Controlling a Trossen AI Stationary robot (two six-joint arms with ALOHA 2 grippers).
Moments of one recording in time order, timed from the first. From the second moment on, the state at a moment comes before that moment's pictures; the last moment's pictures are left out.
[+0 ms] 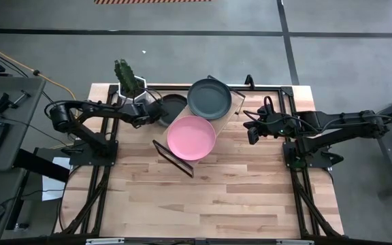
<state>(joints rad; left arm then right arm) 0.49 1.51 0.64 -0.29 -0.41 -1.38 0.07 0.90 0.89 -0.66 0.42 0.83</state>
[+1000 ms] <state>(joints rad) 0.31 0.87 0.65 -0.64 -0.71 -1.01 0.07 0.90 0.89 -0.66 0.41 0.83</state>
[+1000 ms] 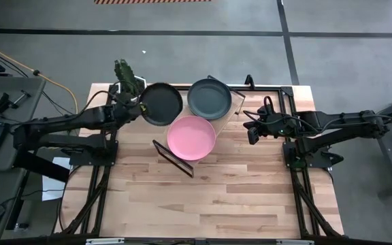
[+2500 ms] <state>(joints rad) 0.04 1.38 1.62 -0.96 -0.17 -0.64 0.07 0.89 0.89 -0.50 0.51 0.70</state>
